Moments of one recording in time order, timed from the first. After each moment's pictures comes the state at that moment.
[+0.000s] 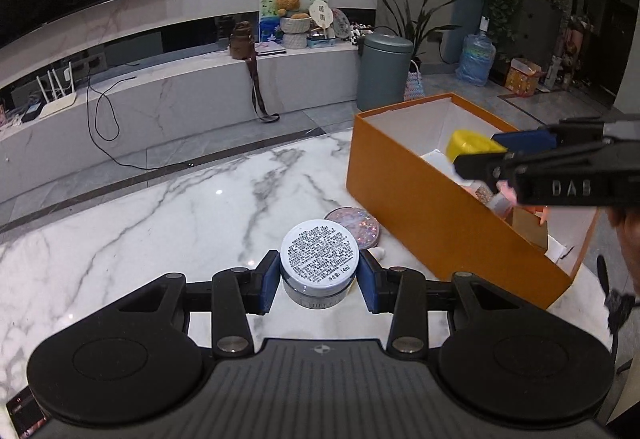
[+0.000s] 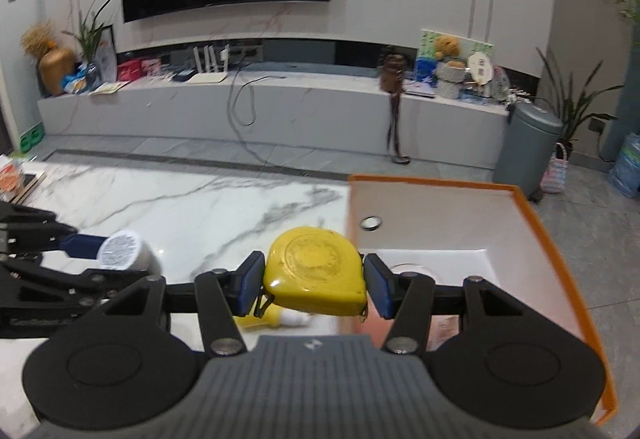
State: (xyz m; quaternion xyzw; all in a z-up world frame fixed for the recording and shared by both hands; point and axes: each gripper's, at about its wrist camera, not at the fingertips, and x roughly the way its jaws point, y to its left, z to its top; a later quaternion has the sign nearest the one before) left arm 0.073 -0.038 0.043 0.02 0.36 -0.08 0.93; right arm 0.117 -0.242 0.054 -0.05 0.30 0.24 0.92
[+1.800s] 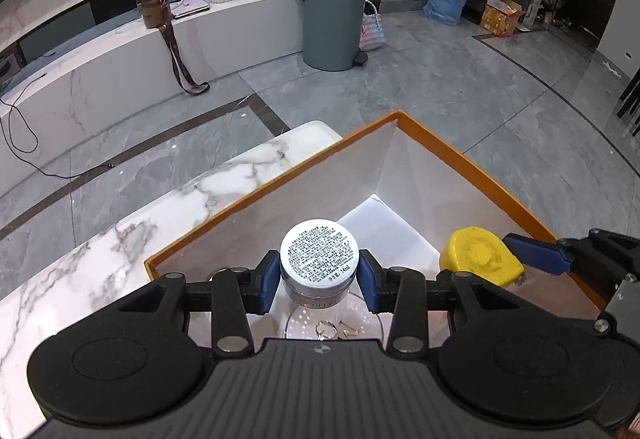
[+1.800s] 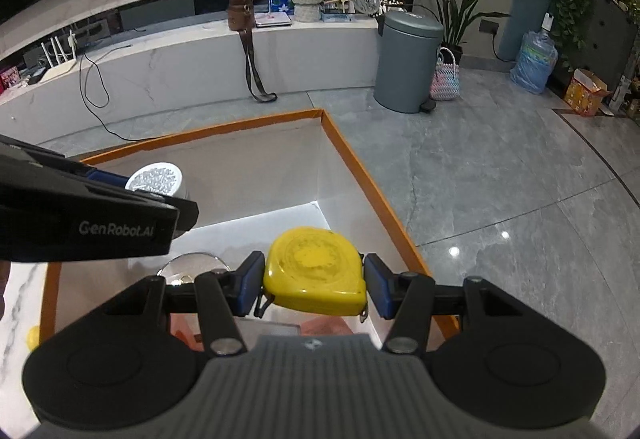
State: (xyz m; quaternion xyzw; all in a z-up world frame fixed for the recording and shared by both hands) left arm 0.283 -0.189 0.017 0.05 0.46 -0.13 0.88; right arm 0.254 -0.340 -0.006 -0.01 0.40 0.05 0.91
